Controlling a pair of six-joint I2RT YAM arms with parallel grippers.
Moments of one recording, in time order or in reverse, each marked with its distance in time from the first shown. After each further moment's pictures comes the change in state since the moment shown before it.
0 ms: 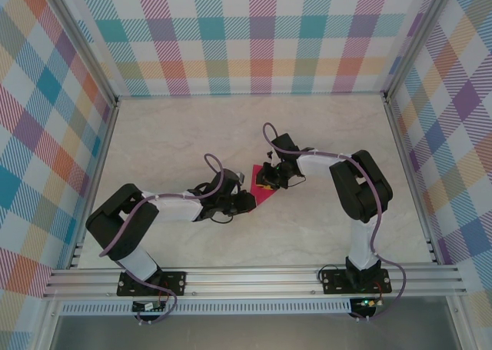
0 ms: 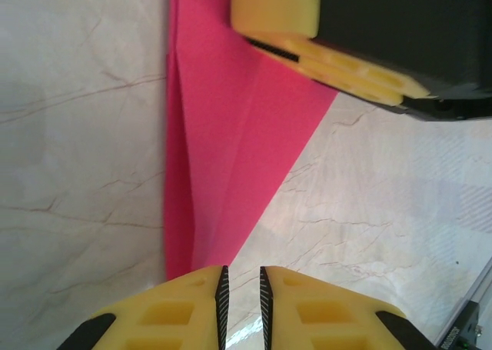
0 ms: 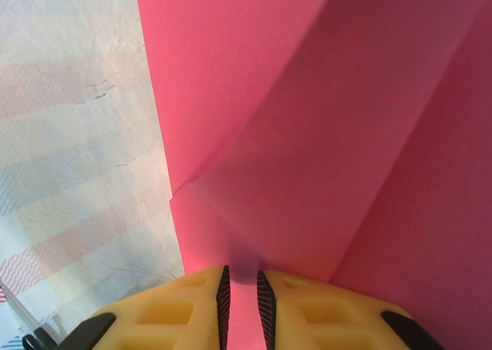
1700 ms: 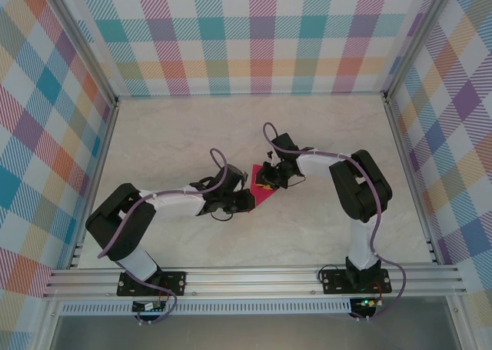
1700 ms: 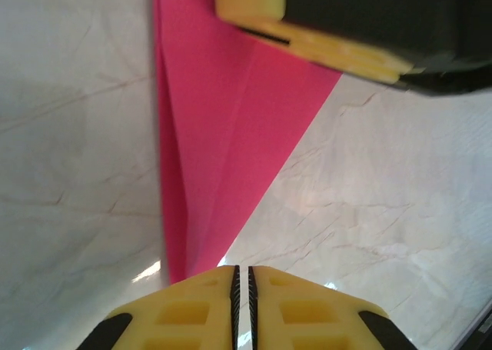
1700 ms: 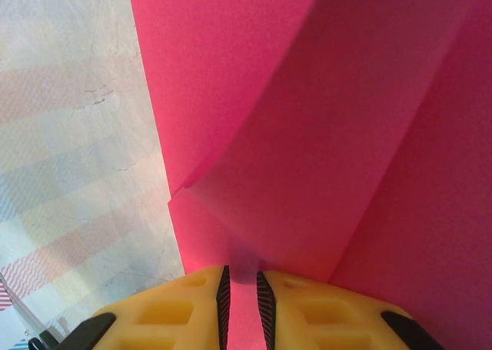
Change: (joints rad) left arm -0.012 0.000 0.101 -0.182 -0.020 0.103; right arm 0.000 0.005 0.008 -0.006 0.001 0.019
